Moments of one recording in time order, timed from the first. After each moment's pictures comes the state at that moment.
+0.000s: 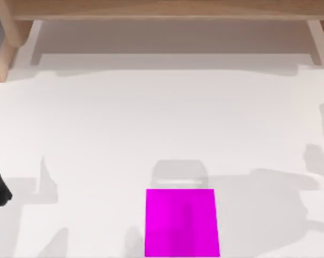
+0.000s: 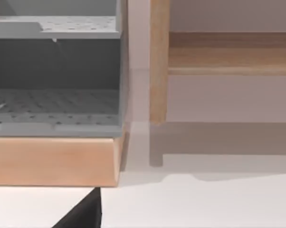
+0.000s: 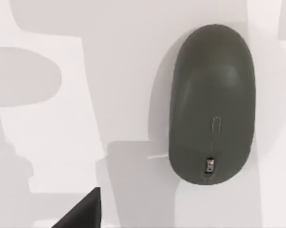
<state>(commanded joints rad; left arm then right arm) 0.00 0.00 0.00 0.00 0.00 0.00 -0.07 1.51 1.01 -1.02 0.00 0.15</state>
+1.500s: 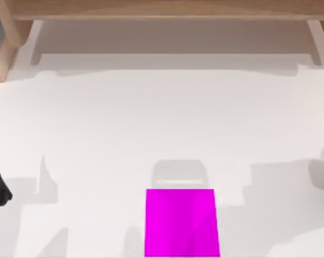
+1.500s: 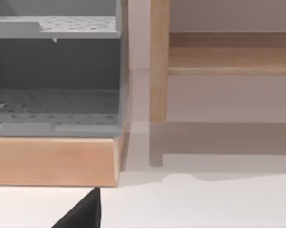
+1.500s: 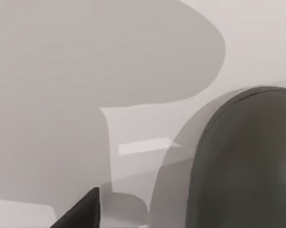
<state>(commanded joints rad) 0.00 0.00 0.00 0.00 0.00 0.00 -0.07 1.77 0.84 -0.64 0.00 0.16</state>
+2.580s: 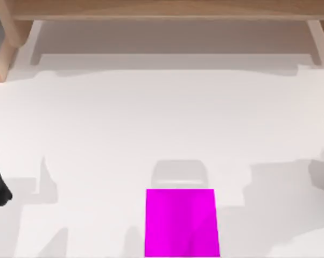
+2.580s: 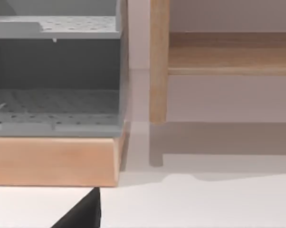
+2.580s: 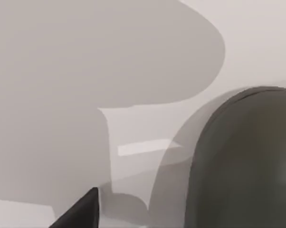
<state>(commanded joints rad) 0.00 0.00 0.00 0.00 0.00 0.00 -0.07 1.77 0.84 -0.64 0.00 0.16</state>
